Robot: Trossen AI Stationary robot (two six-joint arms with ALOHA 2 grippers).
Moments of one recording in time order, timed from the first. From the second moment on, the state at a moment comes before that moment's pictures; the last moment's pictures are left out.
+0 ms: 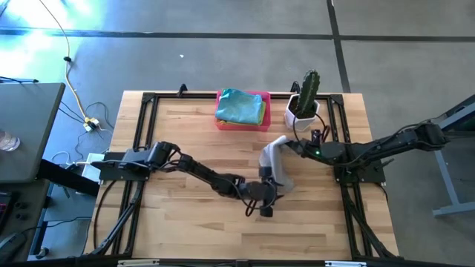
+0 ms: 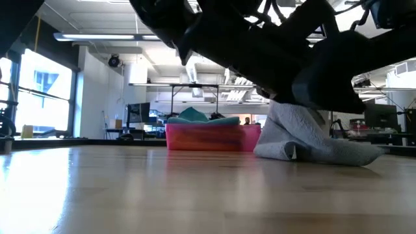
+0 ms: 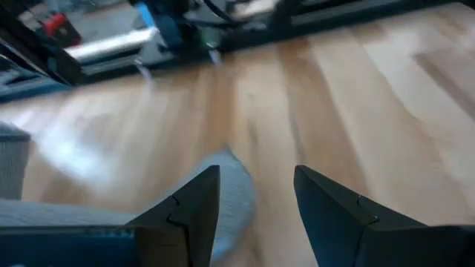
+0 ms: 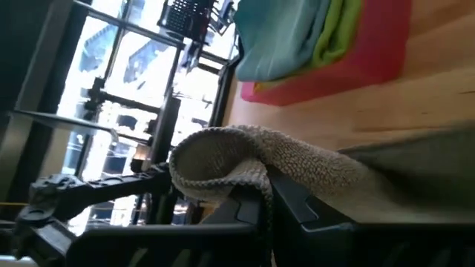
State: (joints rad) left arm -0.16 2.31 1.51 0.36 -0.38 0.10; right arm 0.12 0.81 0.18 0.38 0.56 1.35
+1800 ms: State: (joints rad) left arm -0.36 2.19 1.51 -0.44 -0.30 0.01; right arm 0.20 1.17 0.64 -0.11 0.38 0.73
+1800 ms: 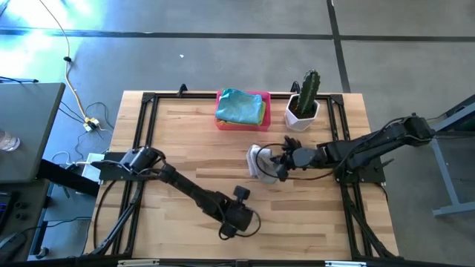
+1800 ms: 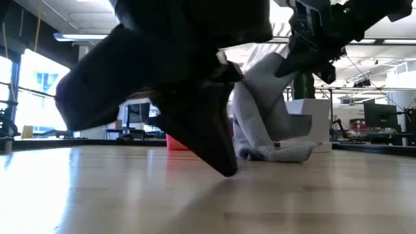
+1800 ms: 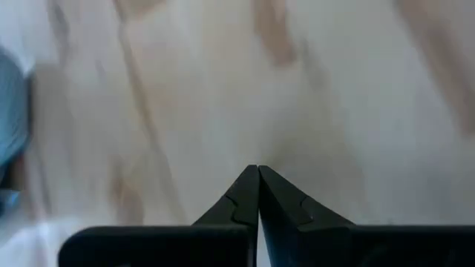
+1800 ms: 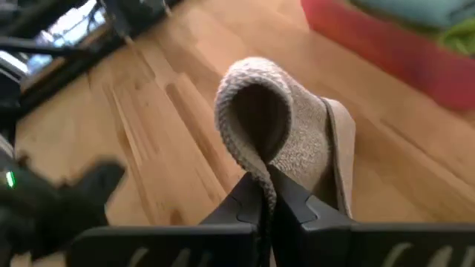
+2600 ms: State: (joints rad) left arm -0.24 2.15 1.51 -0.29 -0.37 -0.21; right arm 0.20 1.14 0.70 -0.02 0.37 0.97
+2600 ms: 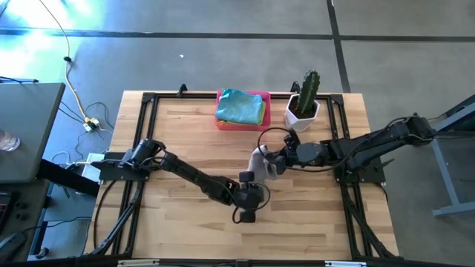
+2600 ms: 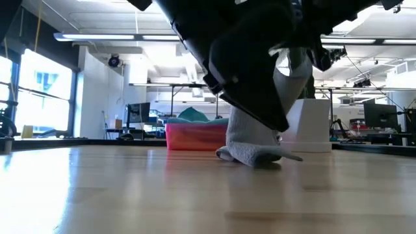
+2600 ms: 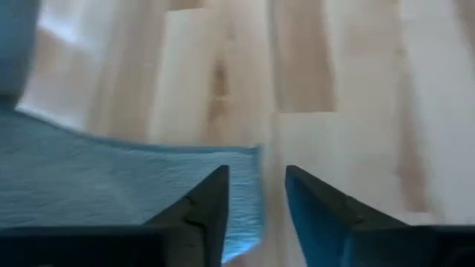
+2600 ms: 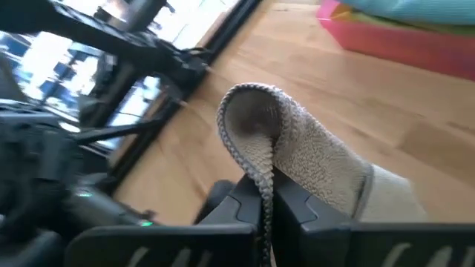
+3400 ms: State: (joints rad) left arm -0.20 2.25 1.52 -0.20 -0.30 -0.14; right arm 0.19 1.14 0.70 -0.19 0.45 0.97
